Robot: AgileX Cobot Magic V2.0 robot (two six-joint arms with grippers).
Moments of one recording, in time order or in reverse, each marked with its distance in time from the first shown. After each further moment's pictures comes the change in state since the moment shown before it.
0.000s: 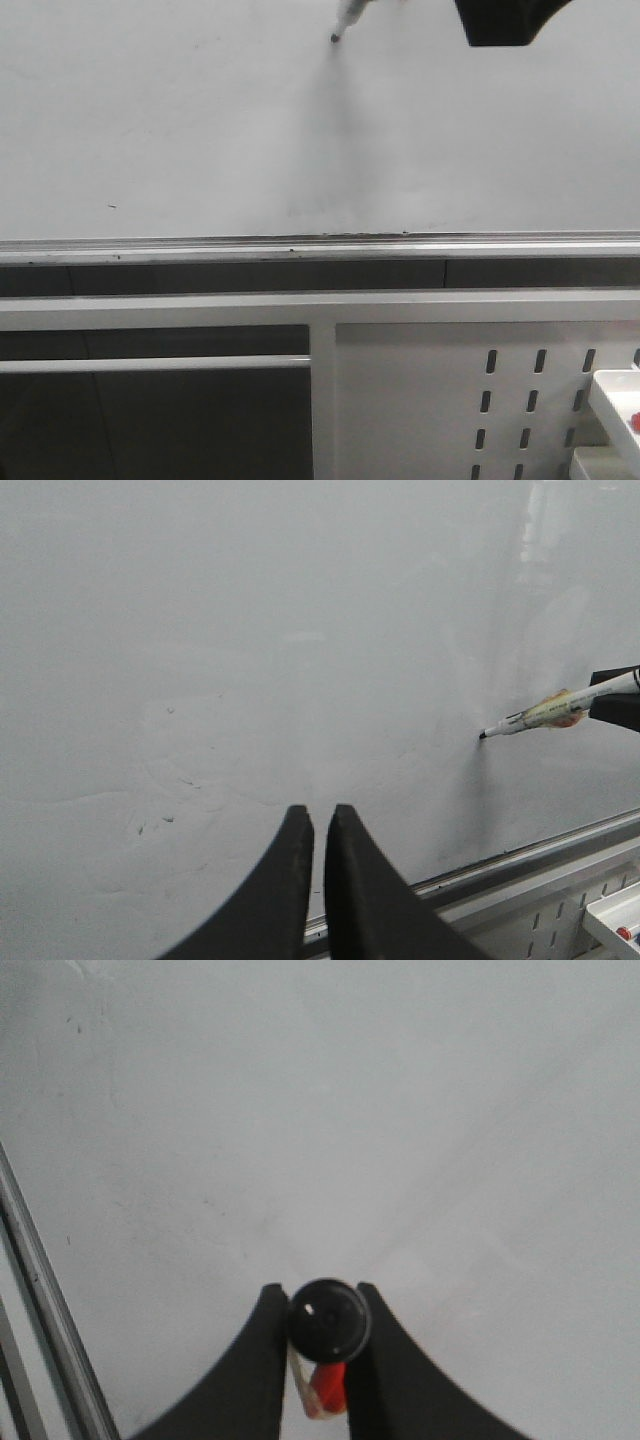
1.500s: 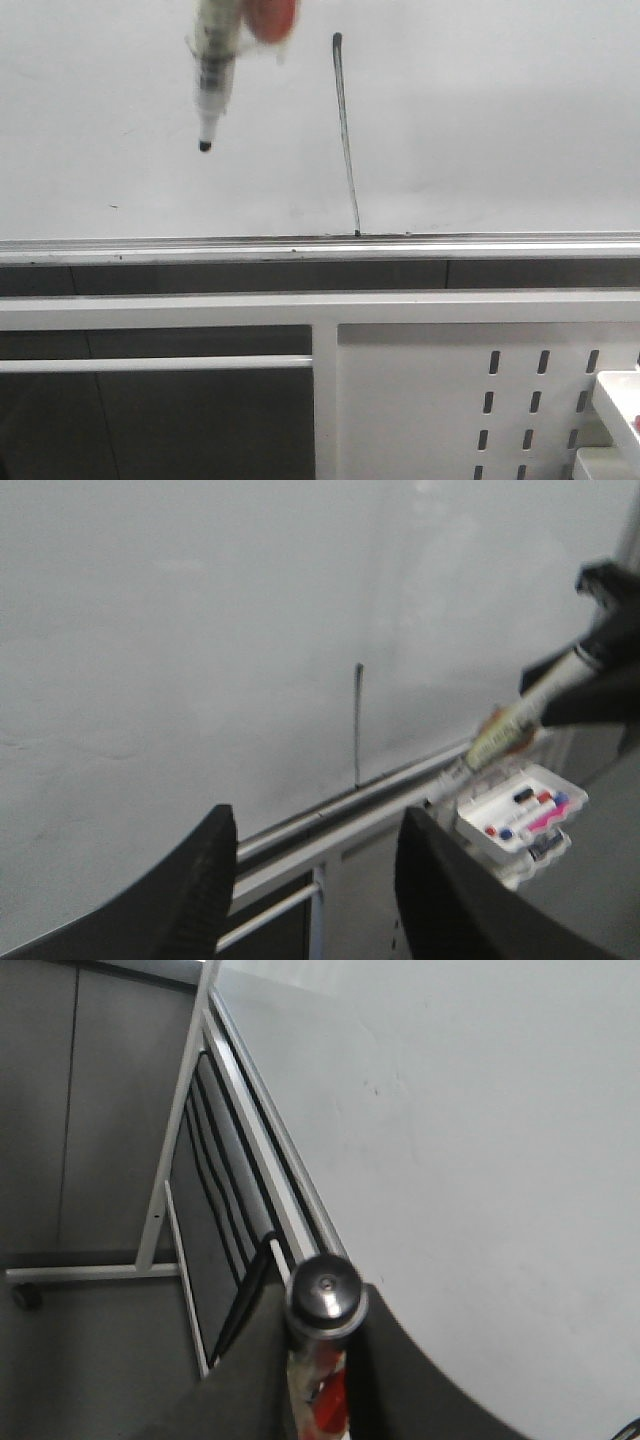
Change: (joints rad) left arm 0.000 0.183 -0.023 -0.518 0.037 0.473; right arm 0.356 -0.076 -0.211 0.151 0.543 0.110
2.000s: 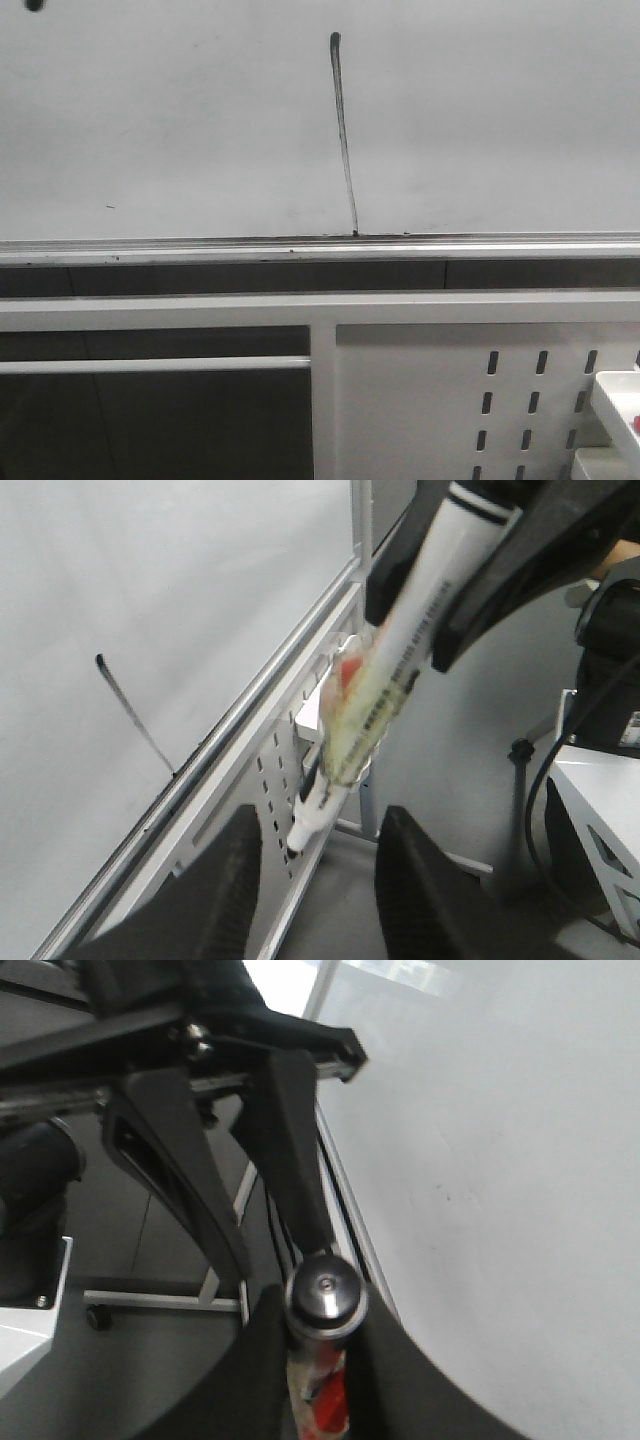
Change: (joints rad) left arm 0.002 0.468 -0.228 -0.501 0.222 0.726; right arm 0.158 -0.004 -0.165 0.000 0.155 -0.004
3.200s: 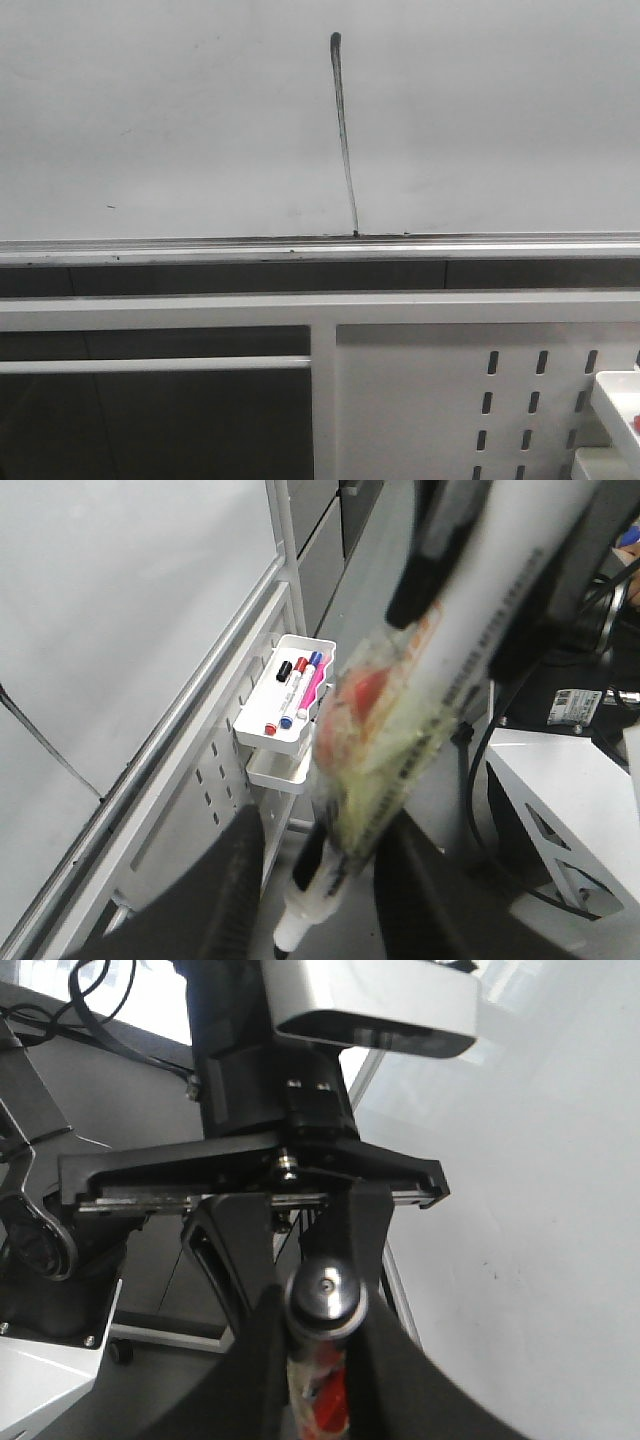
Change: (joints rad) left arm 0.000 0.047 -0.003 -0.097 0.069 0.110; right arm 0.098 0.004 -0.023 -0.025 -0.023 -0.002
